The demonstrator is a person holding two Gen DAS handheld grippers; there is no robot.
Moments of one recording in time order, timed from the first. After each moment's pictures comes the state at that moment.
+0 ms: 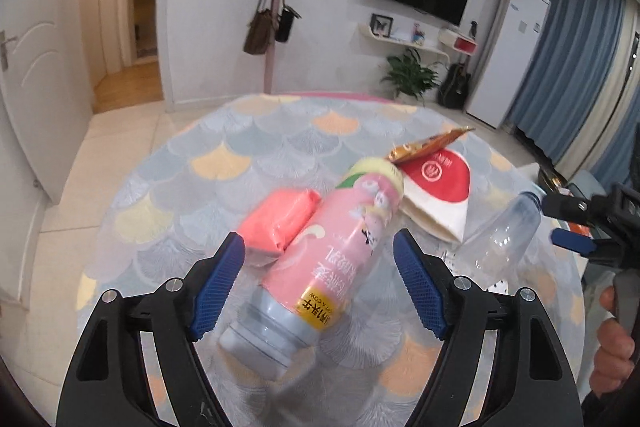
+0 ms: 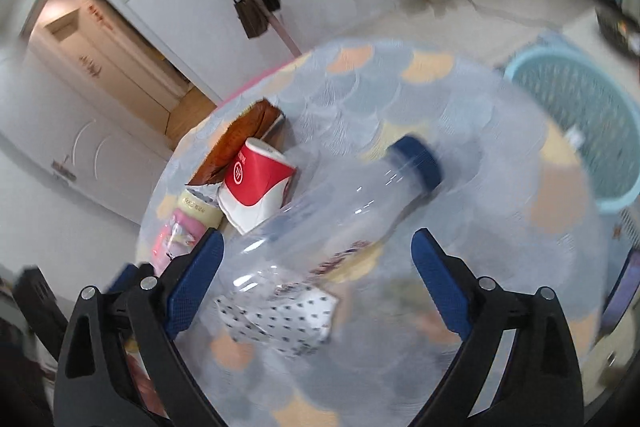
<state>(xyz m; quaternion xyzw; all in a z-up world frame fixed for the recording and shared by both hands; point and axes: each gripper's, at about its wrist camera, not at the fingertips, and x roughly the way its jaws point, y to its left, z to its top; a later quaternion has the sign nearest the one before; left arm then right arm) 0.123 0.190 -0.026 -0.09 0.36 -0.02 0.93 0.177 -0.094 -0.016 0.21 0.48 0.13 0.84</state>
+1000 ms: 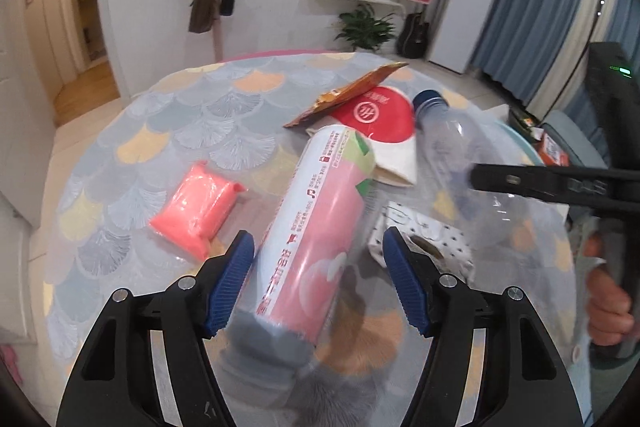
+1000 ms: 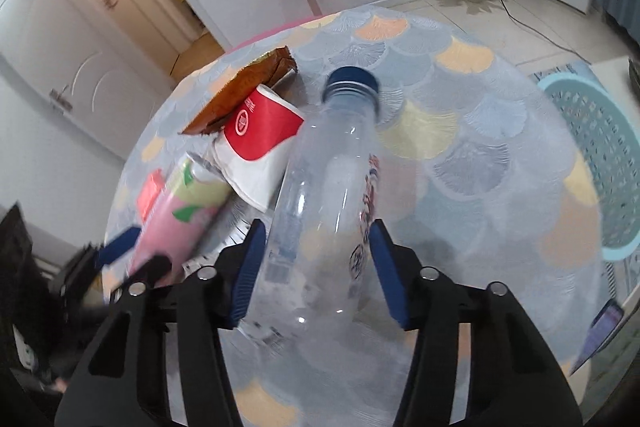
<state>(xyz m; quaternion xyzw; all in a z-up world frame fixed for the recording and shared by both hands) 0.128 0.136 -0.045 -0.03 0.42 -0.09 0.90 0.186 -0.077 -0.027 0.09 0.52 0.18 0.83</state>
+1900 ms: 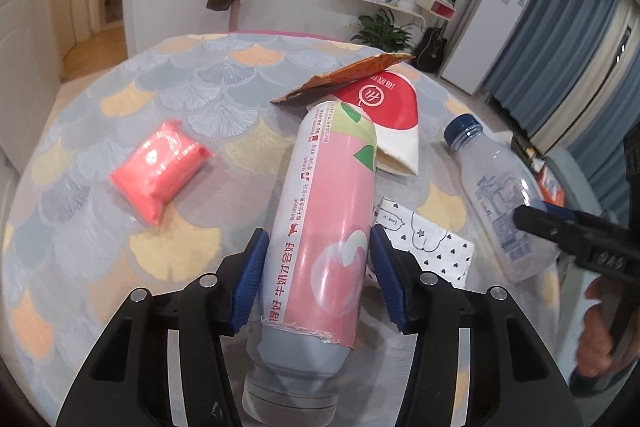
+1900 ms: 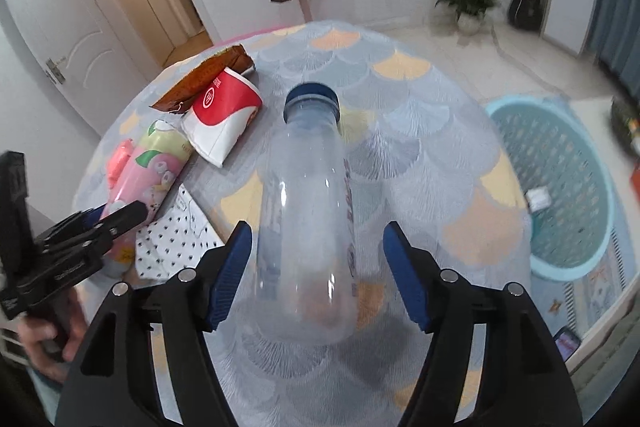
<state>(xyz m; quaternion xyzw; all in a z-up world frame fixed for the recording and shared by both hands) 0.114 0.115 -0.057 -0.11 0.43 -0.07 0.90 0.154 -0.123 -0.025 0.02 0.47 0.17 0.87</state>
